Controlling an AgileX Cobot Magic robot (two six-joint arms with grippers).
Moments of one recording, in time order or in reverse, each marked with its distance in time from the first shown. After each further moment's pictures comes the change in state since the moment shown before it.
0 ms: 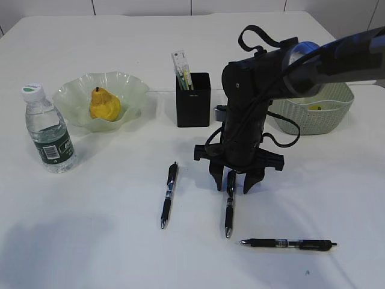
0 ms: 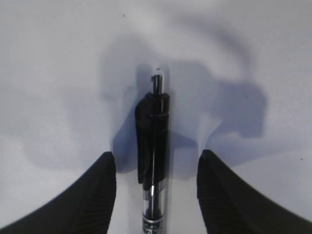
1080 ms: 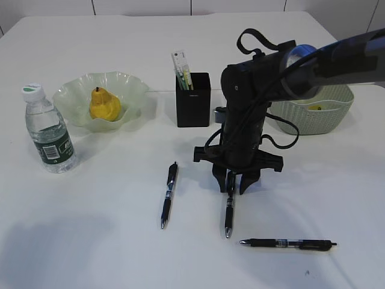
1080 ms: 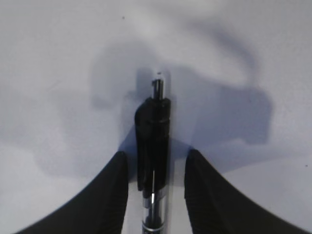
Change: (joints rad) left arm 0.000 0.000 0.000 0.003 0.000 0.000; right arm 0.000 0.014 -0.004 -0.002 -0.006 0.000
